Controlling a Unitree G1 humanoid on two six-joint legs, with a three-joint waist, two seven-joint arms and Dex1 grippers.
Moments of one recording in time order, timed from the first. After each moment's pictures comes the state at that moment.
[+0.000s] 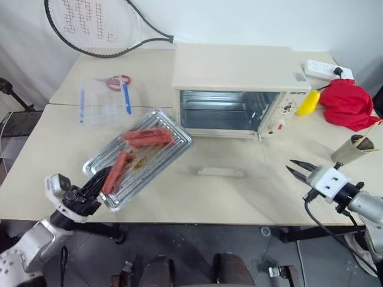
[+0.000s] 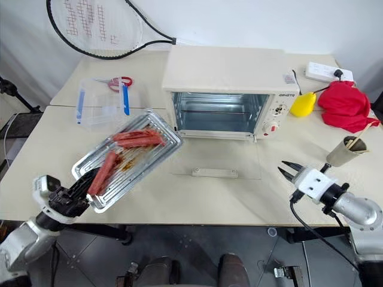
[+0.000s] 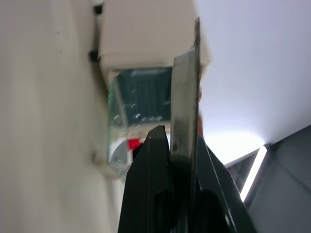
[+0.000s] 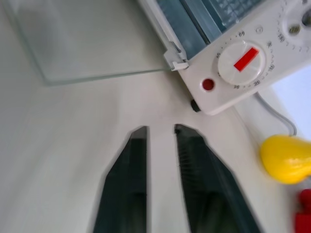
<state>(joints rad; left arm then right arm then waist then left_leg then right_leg) 0.07 0.36 0.75 -0.01 -1.94 1.23 -0.06 -0.07 -0.78 -0.21 0.19 0.14 -0.39 0.79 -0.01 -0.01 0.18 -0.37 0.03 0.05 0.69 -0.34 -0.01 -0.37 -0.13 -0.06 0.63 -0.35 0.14</state>
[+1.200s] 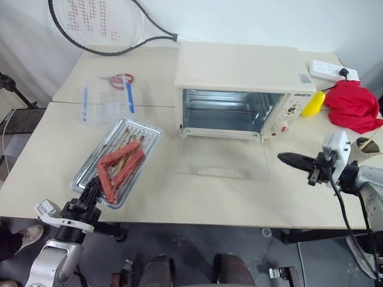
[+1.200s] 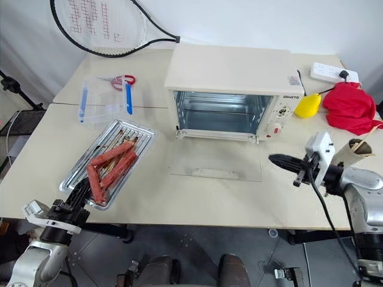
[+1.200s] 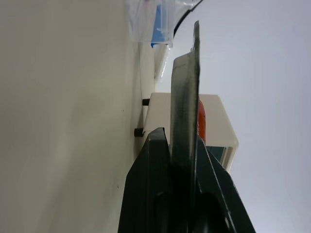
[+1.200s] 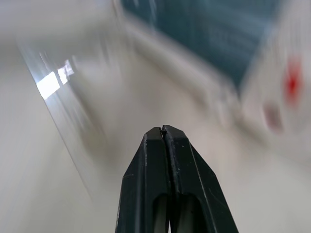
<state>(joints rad) 0.20 0.07 0.77 -0.32 -1.94 0.87 0.24 -0.24 -0.85 -0.18 0.20 0.45 0.21 1.15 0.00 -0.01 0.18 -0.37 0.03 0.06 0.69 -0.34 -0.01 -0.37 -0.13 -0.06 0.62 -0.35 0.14</state>
